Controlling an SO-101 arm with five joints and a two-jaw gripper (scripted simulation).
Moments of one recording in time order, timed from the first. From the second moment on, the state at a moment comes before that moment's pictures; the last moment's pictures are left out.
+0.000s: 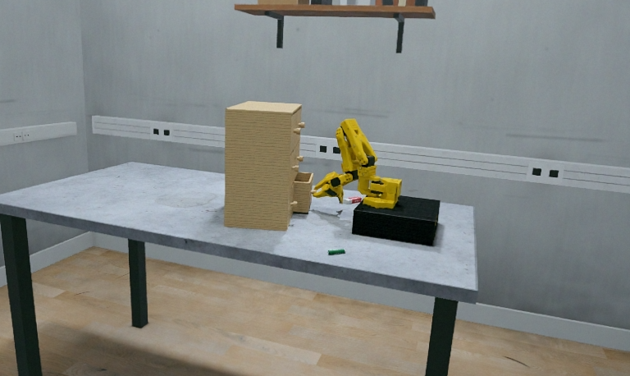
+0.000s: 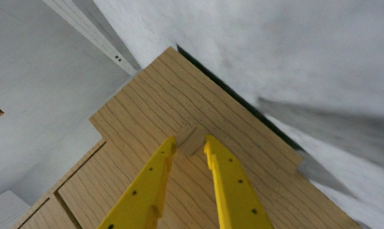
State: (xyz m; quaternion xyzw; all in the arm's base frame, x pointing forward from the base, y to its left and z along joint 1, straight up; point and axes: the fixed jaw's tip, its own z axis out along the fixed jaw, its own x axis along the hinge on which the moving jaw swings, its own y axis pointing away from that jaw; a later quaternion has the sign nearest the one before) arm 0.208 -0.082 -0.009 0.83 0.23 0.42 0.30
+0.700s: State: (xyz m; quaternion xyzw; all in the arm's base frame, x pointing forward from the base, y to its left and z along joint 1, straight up) arm 0.204 -0.083 -0.010 0.83 0.23 0.41 0.30
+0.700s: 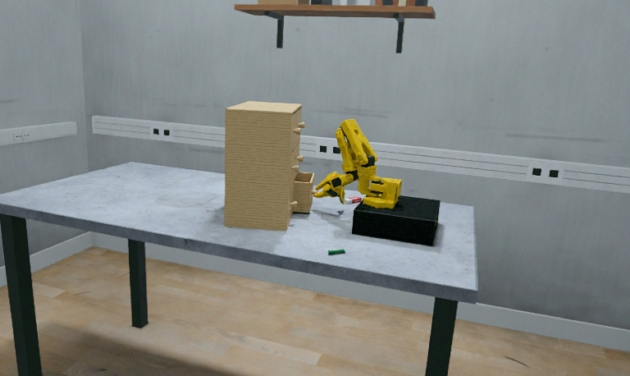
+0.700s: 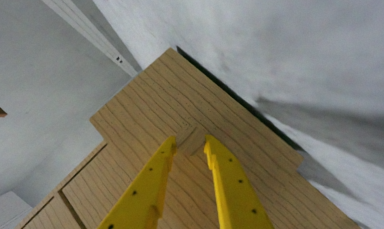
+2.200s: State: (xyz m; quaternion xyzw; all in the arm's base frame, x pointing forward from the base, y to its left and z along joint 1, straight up) arm 0.191 -0.087 -0.011 0.84 0.21 0.40 0.31
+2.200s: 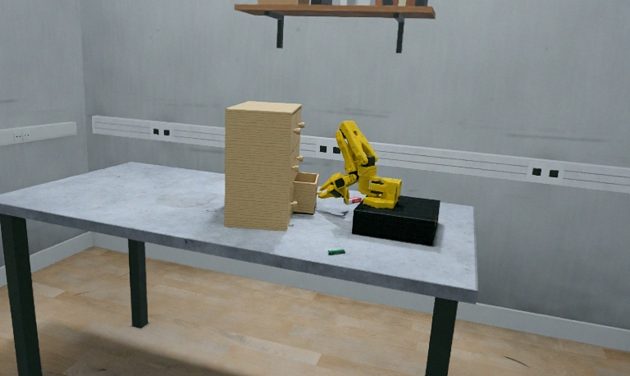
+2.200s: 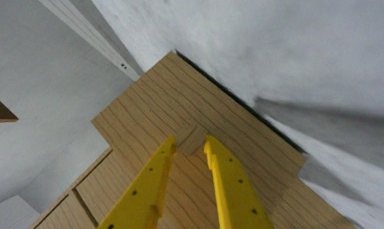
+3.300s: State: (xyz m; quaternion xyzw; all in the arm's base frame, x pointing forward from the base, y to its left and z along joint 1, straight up) arm 0.189 -0.091 -0.009 0.83 0.20 0.41 0.31
